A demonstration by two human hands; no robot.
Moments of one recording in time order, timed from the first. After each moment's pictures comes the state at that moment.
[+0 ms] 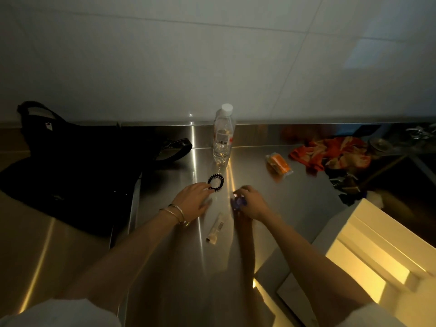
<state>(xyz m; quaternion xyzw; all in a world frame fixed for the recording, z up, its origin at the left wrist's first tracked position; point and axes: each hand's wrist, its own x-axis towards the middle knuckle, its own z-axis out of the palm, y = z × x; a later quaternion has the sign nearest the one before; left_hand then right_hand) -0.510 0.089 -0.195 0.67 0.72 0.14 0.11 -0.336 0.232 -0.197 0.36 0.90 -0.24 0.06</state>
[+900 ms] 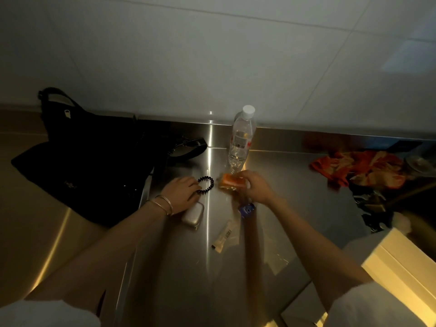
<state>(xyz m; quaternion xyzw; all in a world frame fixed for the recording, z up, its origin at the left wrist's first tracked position) -0.562 0.075 -0.197 0.62 0.78 0.07 0.10 -0.397 0.279 -0.194 0.25 0.93 -0.28 -0.02</state>
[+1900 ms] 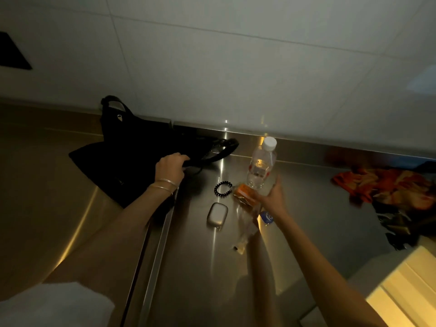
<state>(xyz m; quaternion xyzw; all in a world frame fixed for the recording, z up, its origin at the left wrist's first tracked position) -0.615 0.028 -0.131 0.35 0.91 0.19 0.02 -0.401 0.207 -0.164 0.45 0.74 -0.49 -0.14</state>
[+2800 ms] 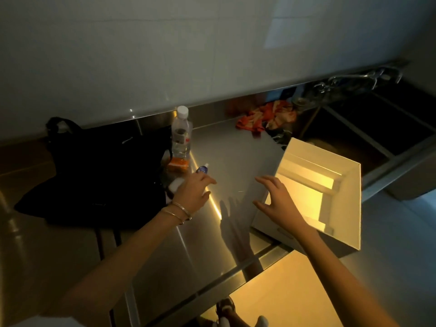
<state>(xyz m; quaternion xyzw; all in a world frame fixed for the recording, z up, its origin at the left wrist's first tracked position) -0.403 0.042 -0.128 0.71 0.65 0.24 0.12 -0.169 0.077 -0.088 0.50 0.83 -0.21 -0.14</state>
